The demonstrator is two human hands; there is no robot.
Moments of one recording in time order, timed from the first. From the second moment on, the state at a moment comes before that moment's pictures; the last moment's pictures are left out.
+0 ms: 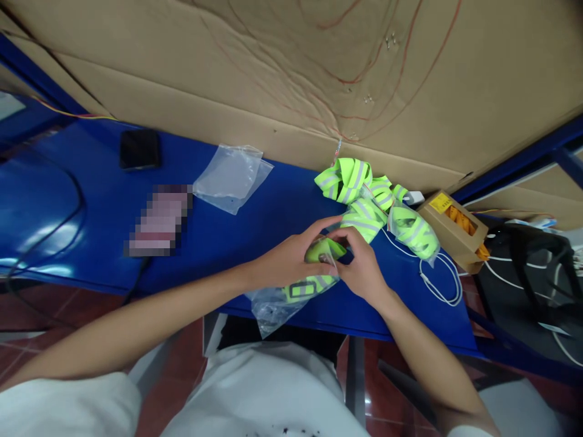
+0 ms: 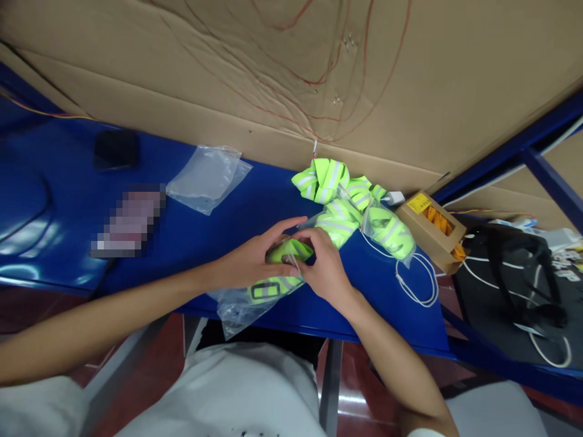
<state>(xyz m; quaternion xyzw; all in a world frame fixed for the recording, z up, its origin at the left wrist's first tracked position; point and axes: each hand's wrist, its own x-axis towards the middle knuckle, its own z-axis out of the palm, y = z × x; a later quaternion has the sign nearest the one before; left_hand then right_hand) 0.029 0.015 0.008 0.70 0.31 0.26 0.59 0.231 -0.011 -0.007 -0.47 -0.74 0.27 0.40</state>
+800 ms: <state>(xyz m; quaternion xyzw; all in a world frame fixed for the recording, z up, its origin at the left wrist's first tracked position) 0.015 0.055 -0.006 0.46 0.38 0.29 0.75 0.248 0.004 -0.014 -0.46 -0.67 0.42 0.41</state>
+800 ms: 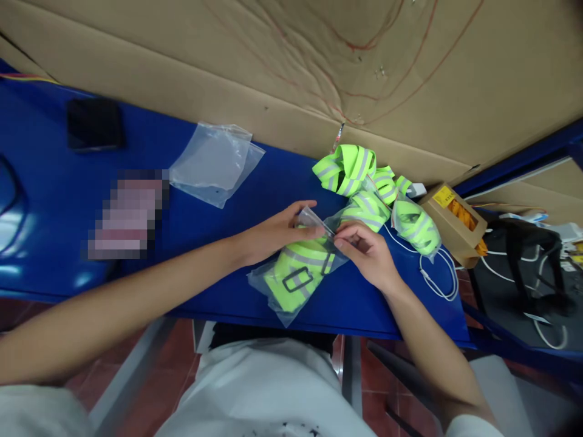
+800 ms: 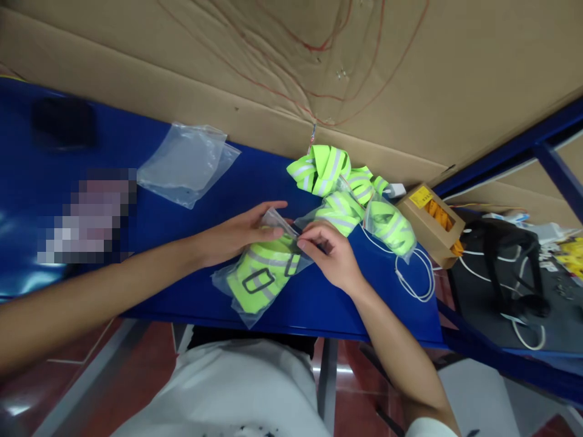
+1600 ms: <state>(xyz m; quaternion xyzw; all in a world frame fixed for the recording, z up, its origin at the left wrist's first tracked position) 0.006 0.054 -0.015 0.44 0.43 0.25 0.75 0.255 -0.001 -0.024 -0.50 -0.65 0.45 0.36</state>
